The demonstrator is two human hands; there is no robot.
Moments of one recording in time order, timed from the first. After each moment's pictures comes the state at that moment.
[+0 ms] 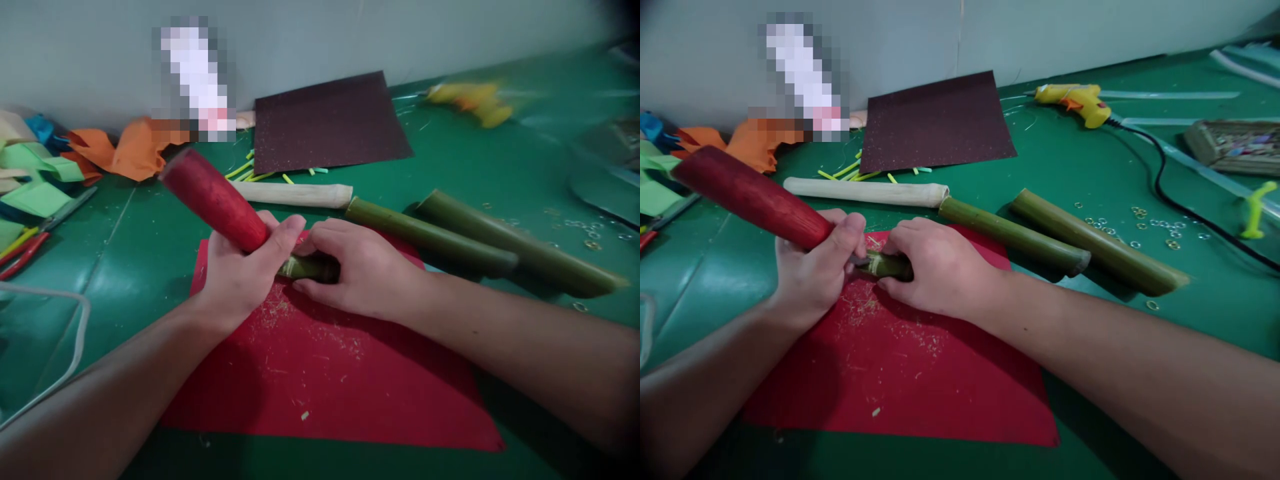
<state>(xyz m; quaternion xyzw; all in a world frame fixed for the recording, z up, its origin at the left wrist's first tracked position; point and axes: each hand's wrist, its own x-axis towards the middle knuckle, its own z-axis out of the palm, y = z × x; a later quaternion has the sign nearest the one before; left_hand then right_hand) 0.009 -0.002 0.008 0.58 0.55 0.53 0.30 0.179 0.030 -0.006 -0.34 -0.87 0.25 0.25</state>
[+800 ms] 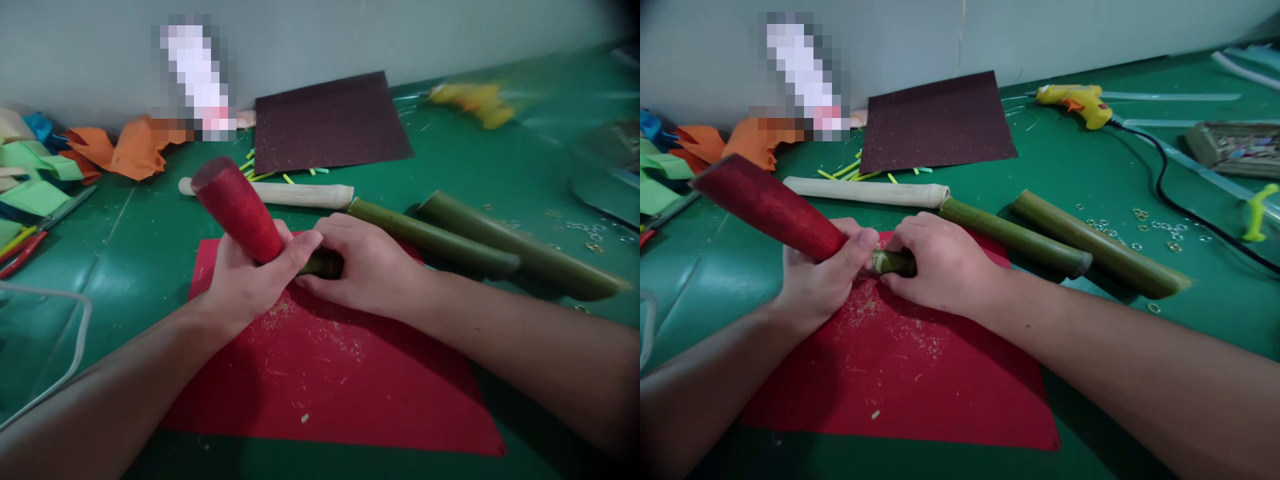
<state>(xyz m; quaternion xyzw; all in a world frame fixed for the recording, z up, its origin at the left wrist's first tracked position) 0.011 -0.005 0.007 0.61 0.53 0.51 0.30 0.181 0.033 -0.008 -0.34 -0.87 0.24 0.28</state>
